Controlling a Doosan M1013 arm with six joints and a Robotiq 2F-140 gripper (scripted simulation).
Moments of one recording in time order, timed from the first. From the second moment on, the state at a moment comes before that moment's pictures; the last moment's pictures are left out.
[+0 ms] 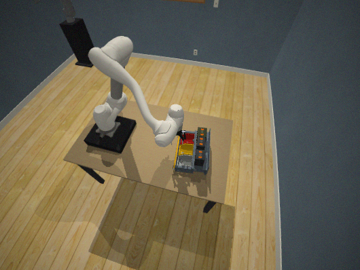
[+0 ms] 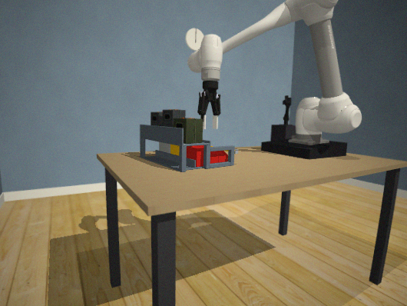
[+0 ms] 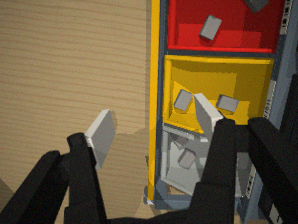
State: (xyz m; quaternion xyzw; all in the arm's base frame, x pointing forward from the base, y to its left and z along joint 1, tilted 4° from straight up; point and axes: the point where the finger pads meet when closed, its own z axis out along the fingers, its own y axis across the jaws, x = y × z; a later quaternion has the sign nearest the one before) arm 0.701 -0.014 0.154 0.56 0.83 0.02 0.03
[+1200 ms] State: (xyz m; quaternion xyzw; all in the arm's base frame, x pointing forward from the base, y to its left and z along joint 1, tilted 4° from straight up) arm 0.701 -0.014 0.154 0.41 0.91 0.02 0.03
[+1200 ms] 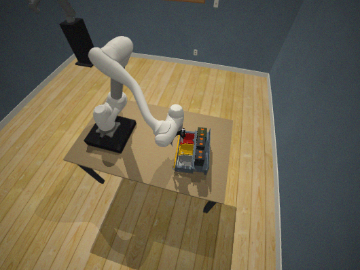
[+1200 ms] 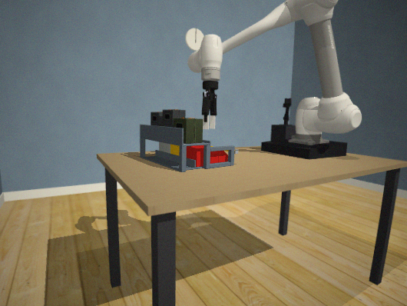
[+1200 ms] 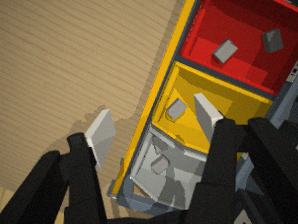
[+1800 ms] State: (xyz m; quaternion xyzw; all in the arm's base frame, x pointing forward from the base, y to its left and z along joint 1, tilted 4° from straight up) arm 0.701 -0.014 0.154 0.29 0.96 0.01 0.03
